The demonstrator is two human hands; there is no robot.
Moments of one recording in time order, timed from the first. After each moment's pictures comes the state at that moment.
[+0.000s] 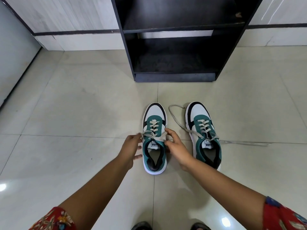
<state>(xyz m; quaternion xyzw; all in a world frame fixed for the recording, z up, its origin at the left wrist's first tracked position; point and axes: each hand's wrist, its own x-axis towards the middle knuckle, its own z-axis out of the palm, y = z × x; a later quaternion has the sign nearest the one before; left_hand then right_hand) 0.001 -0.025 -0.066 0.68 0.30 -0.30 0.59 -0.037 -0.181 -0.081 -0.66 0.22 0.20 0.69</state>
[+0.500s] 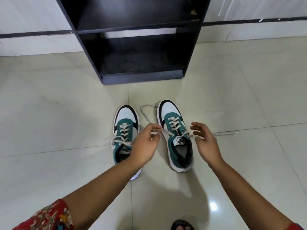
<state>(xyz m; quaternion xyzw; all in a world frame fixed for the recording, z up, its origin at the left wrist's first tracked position) -0.014 -0.137 -0.060 0.81 -0.09 -0.24 0.53 -0.087 -0.320 -0.071 -0.78 0.30 -0.05 0.54</state>
